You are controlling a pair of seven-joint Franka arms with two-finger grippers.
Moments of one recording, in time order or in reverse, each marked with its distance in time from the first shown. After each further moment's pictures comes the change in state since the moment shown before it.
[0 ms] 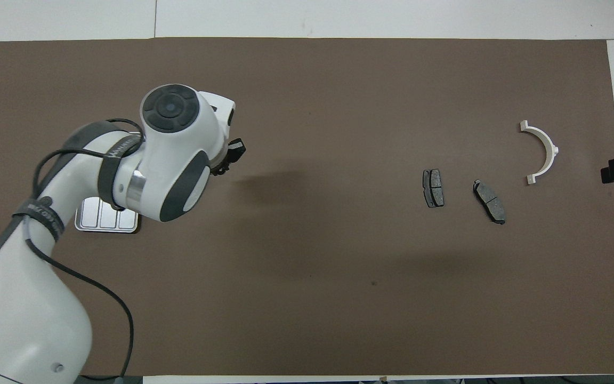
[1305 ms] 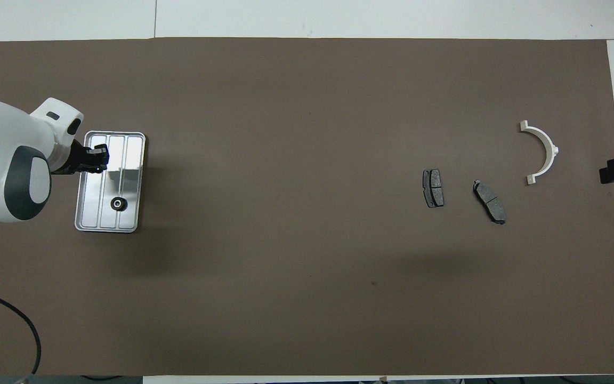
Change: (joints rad) left arm 0.411 -0.023 -0.007 -0.211 -0.004 0.255 0.561; right arm 0.000 0.000 0.004 0.000 0.000 0.000 0.000
